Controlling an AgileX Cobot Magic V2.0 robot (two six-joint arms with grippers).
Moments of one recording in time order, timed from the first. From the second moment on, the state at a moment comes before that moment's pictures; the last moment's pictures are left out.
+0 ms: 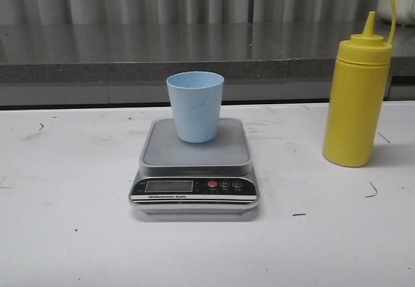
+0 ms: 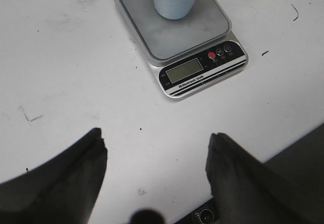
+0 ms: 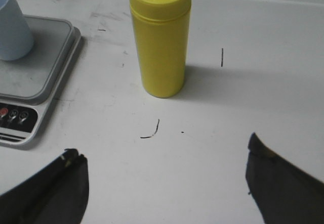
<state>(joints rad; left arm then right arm) -0.55 0.93 -0.89 -0.03 0.84 -0.06 0.12 0.72 -0.50 0.10 0.43 -0.03</state>
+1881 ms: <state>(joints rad) -0.55 0.93 -0.88 -0.03 0.84 -0.06 0.20 1.98 -0.63 0.12 -1.11 0.02</state>
